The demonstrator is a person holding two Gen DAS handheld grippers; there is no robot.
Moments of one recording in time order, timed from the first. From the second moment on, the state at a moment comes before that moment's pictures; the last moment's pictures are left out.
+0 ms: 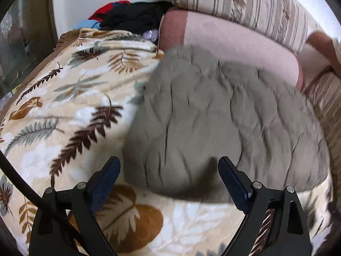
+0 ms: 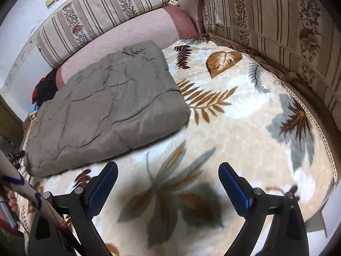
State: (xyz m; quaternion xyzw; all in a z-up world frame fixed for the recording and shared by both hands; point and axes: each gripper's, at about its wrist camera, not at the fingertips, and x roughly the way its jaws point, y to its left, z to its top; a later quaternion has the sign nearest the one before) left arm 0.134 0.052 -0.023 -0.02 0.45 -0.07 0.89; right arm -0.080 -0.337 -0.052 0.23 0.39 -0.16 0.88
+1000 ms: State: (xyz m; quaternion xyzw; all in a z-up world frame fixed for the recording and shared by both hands) left arm 0.095 0.097 -0.016 -0.05 0.46 -0.06 0.89; right arm -0.112 -0.295 -0.039 0.22 0.40 -0.13 0.88
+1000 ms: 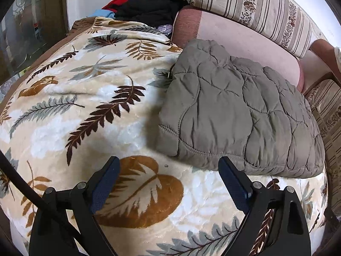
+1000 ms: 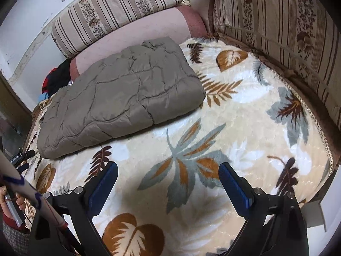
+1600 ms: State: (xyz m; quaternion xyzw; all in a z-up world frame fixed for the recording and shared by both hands) left arm 0.090 0.118 -0.037 -0.10 0.46 -0.05 0.88; right arm -0.106 -0.285 -0.055 0.21 0.42 -0.14 0.87
